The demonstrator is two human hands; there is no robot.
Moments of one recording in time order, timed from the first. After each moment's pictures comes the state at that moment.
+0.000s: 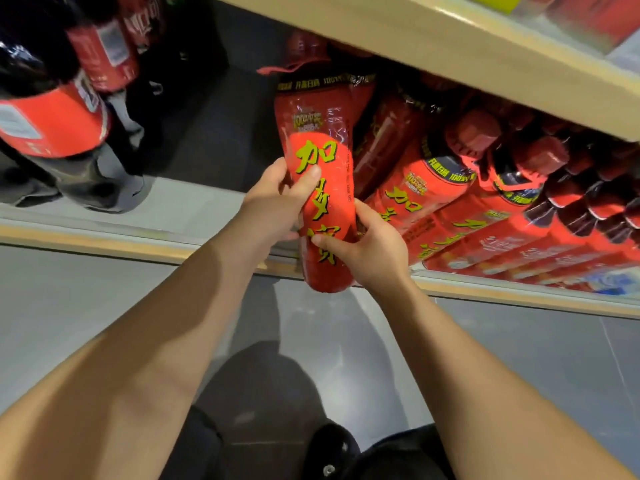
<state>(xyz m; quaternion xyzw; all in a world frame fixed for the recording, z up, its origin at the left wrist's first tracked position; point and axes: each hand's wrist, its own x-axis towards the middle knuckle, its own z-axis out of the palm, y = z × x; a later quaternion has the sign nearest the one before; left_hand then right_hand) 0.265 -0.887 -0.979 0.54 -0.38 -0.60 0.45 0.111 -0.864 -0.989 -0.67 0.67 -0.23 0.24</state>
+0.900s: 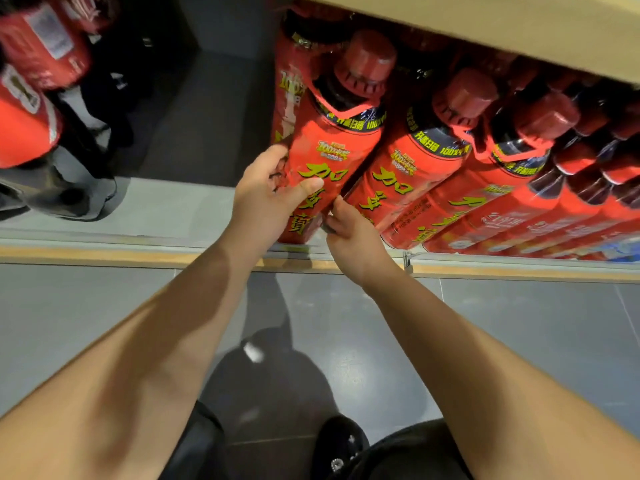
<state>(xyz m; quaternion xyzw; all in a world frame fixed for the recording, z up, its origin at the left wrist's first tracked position) 0.245 -0.904 -1.011 0.53 -0.48 -0.49 0.49 0.106 -0.877 -1.034 -0.57 0.63 -0.25 0.47</state>
